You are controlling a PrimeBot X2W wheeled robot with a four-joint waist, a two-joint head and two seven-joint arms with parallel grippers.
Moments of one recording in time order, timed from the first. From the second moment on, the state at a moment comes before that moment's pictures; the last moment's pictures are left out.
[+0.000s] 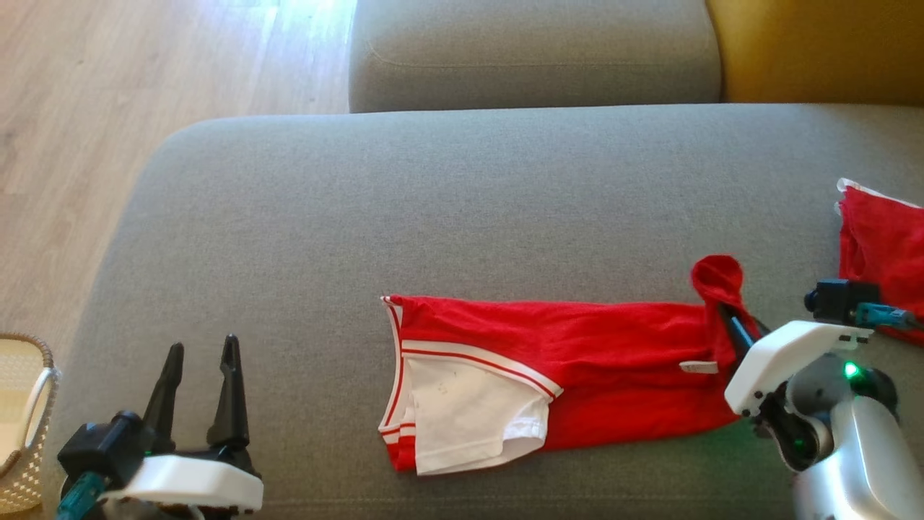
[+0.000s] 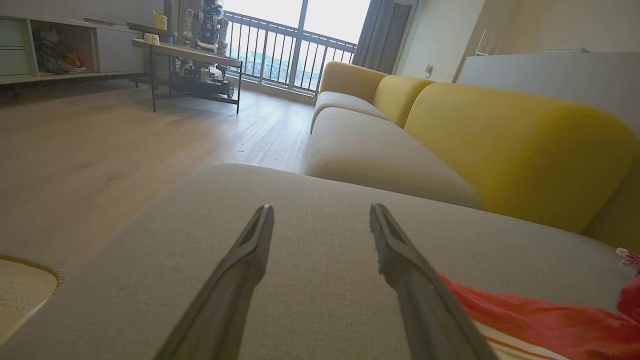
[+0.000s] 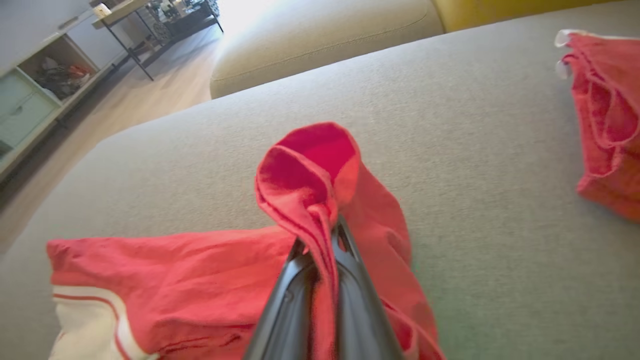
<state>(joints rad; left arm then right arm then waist) 0.10 0.06 0.00 0.12 -0.28 -0.12 -0.25 -0.26 -0.04 -0.20 0.47 0.29 0.13 0.25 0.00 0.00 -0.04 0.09</state>
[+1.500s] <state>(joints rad) 0.06 0.09 -0.02 0.13 -0.27 -0.12 -0.25 -0.50 -0.06 0.74 0.91 1.44 0.13 -0.09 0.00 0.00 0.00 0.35</state>
